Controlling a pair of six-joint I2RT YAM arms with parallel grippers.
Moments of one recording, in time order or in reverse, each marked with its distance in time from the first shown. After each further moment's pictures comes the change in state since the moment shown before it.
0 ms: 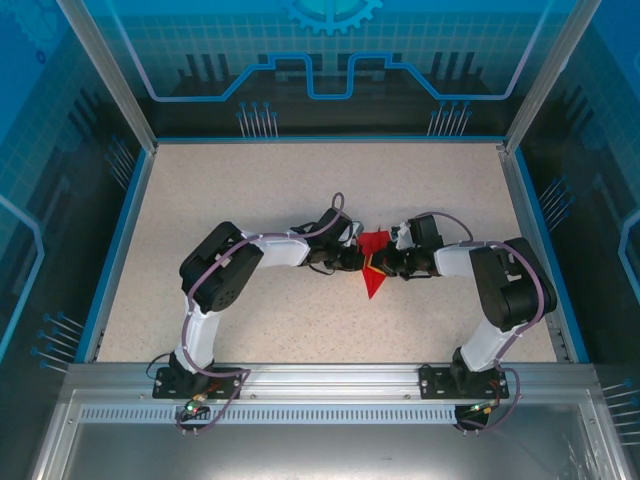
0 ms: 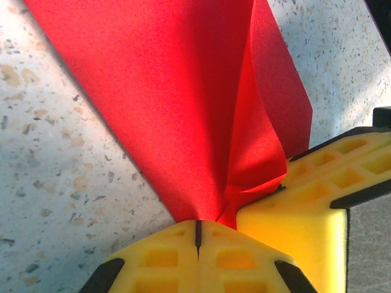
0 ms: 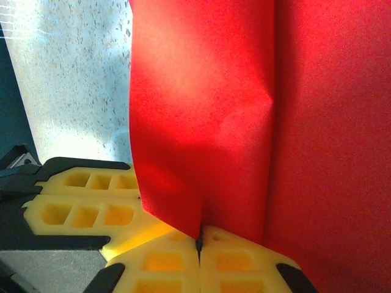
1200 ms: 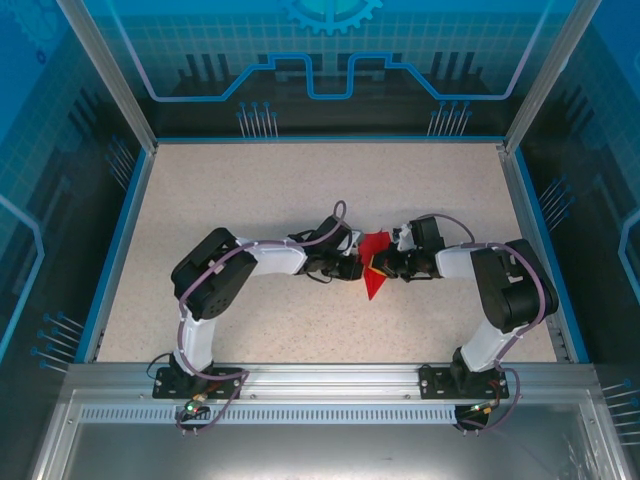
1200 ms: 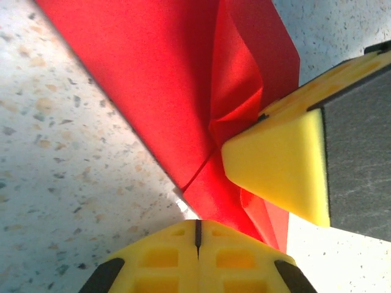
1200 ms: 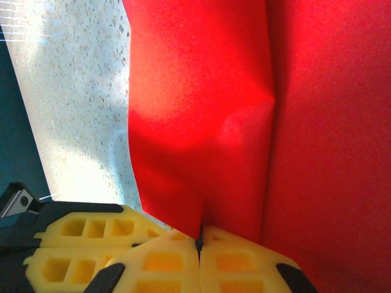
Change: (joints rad) left arm -0.034 -0.076 -0.087 0.000 -0.023 0.049; right arm -0.010 -0.011 -0.019 0.006 -0.003 0.011
